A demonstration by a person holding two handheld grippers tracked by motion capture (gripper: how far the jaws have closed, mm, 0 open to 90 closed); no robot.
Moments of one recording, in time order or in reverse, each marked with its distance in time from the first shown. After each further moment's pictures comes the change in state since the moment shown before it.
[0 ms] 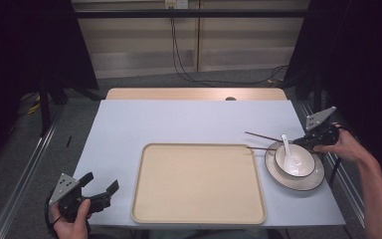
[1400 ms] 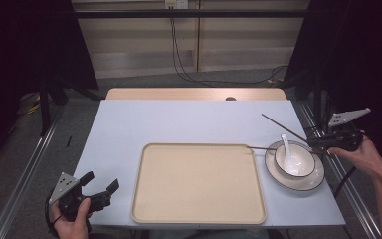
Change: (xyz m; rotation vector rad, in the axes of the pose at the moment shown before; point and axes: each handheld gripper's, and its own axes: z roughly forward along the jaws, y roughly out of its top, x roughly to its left) left arm 0.001 0.001 0.001 -0.004 -0.011 -0.006; right arm 0.029 -0.020 -0.050 -0.164 -0.122 0.288
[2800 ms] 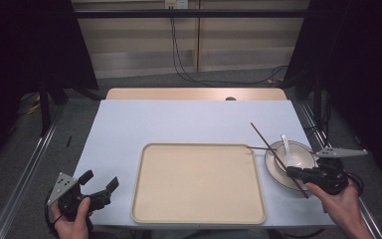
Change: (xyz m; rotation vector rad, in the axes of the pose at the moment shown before) left arm -0.001 0.001 0.000 -0.045 0.015 -0.016; right arm 0.158 0.003 -0.002 -0.148 -0.054 0.358
